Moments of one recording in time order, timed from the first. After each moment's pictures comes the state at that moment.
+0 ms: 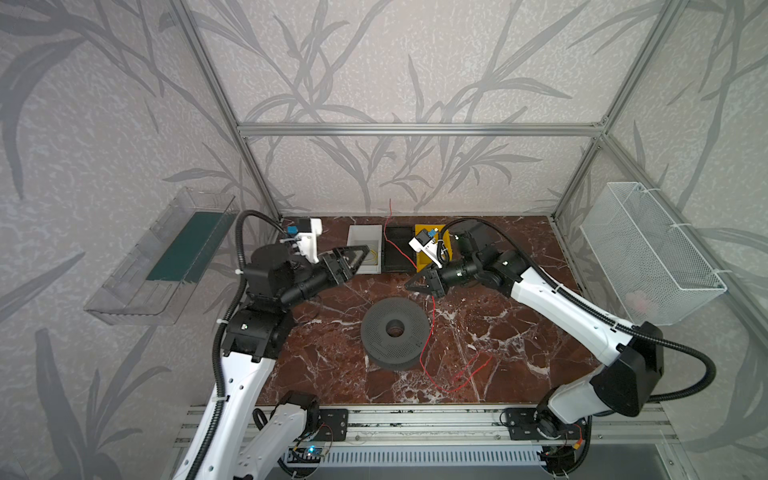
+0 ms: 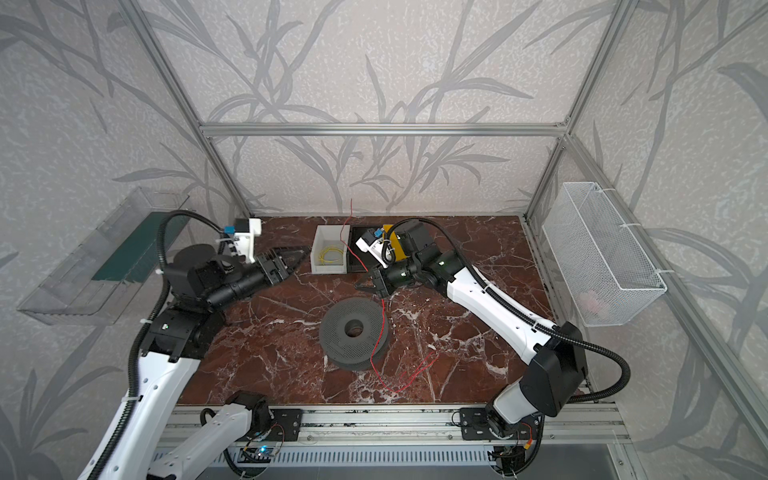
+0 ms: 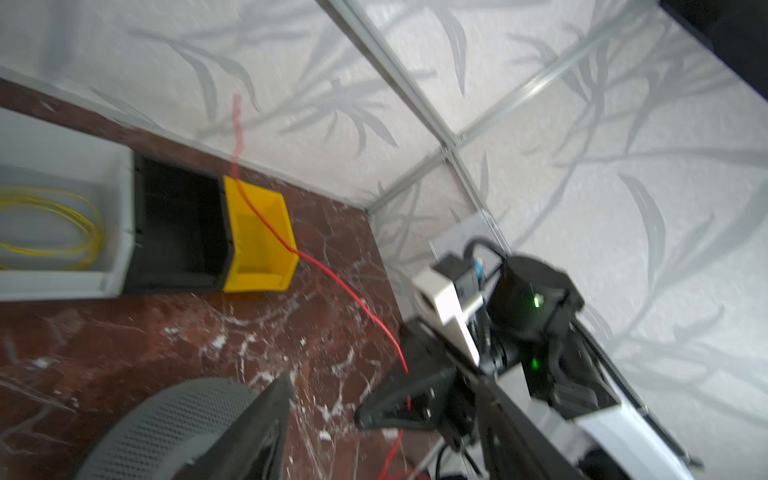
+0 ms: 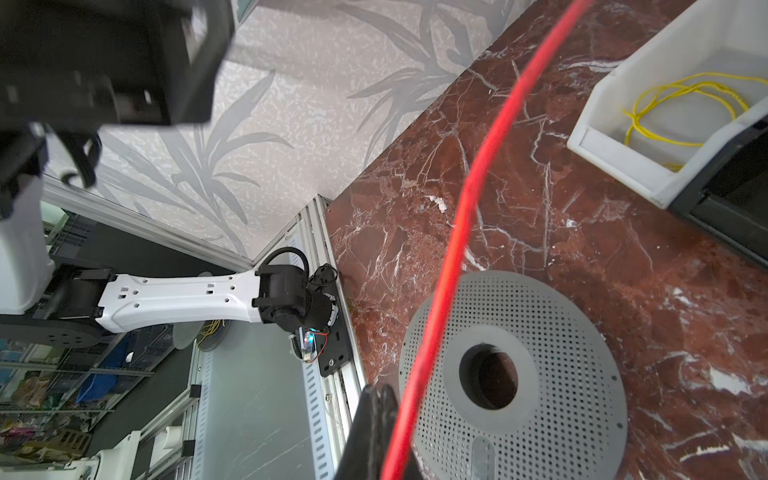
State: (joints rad) left arm -0.23 0.83 1.04 -0.40 0.57 -0.82; right arm 0.69 1.54 1.42 -0.54 -0.78 0.22
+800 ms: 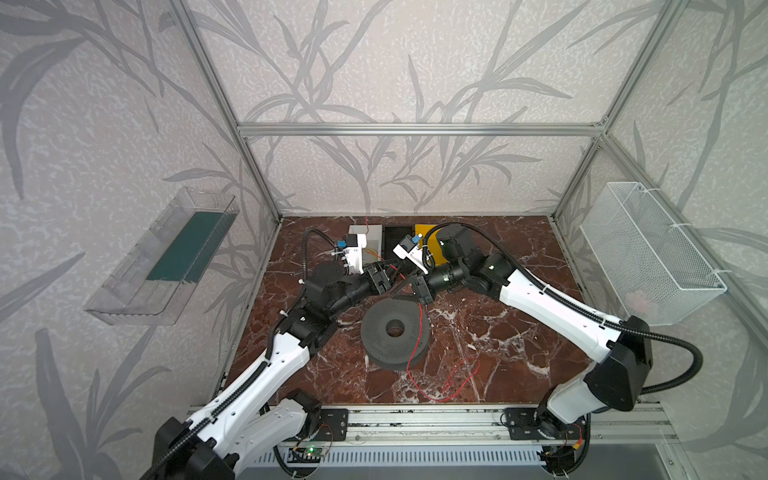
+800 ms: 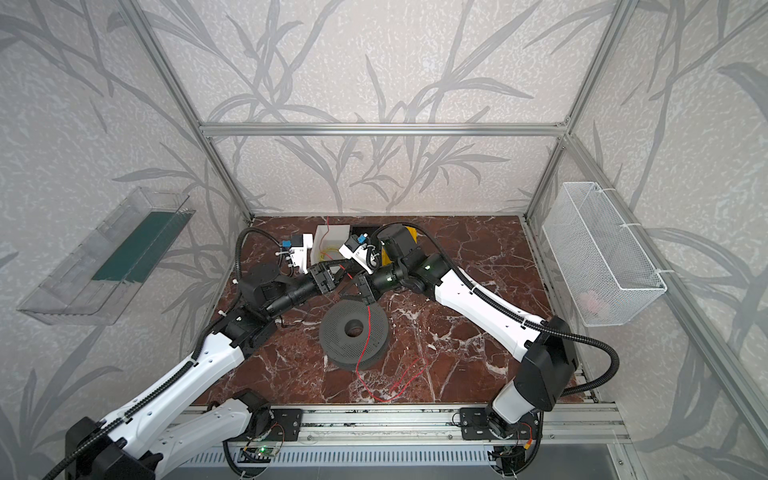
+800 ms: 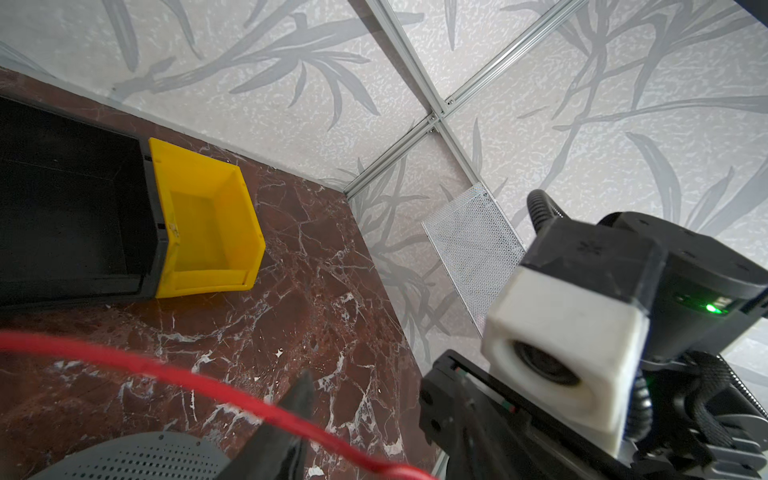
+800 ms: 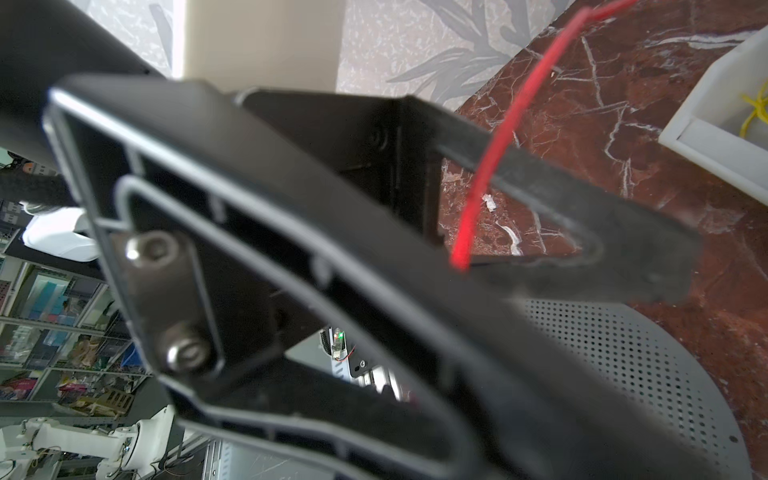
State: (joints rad) left arm -0.50 0.99 0.77 0.13 0.35 -0.85; right arm 0.78 1.57 1.43 -0.49 -0.82 0.28
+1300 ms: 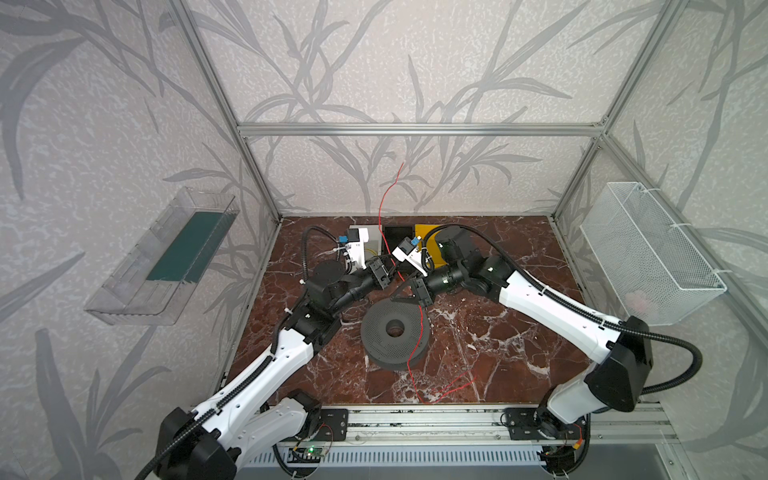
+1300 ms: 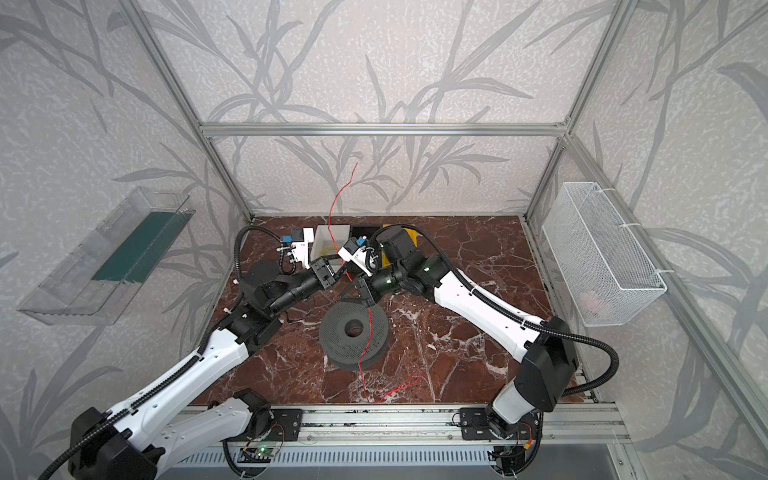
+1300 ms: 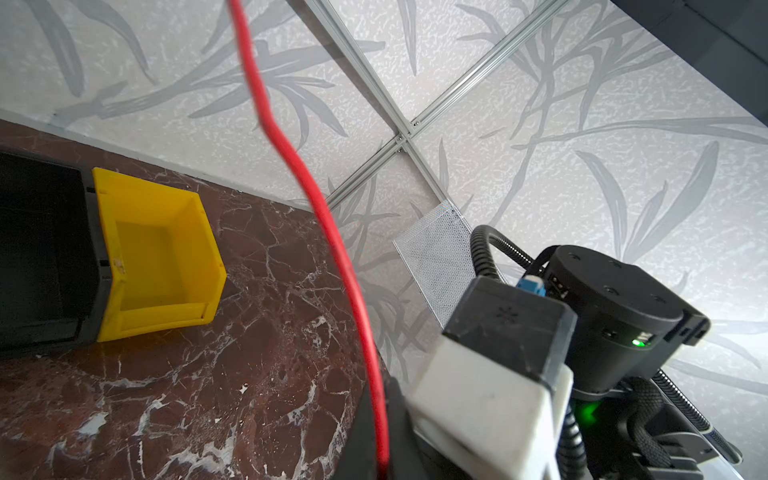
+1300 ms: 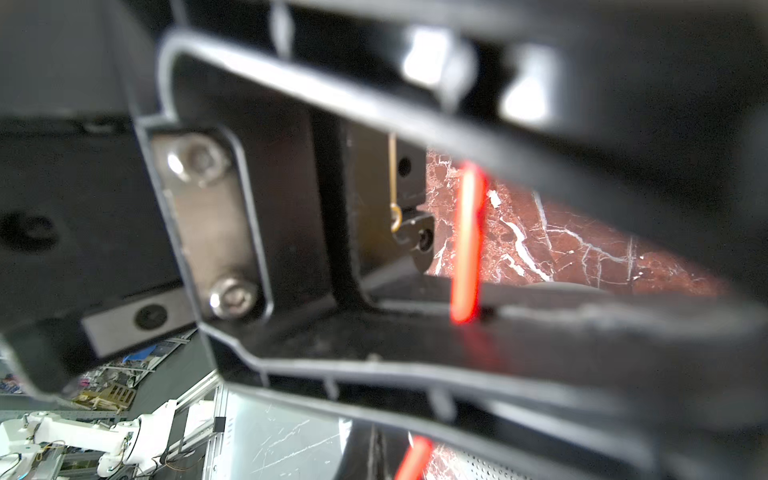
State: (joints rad) left arm -0.51 1.01 0.78 0.25 0.34 -0.88; right arm 0.79 1.56 1.42 -0.48 -0.82 0.28
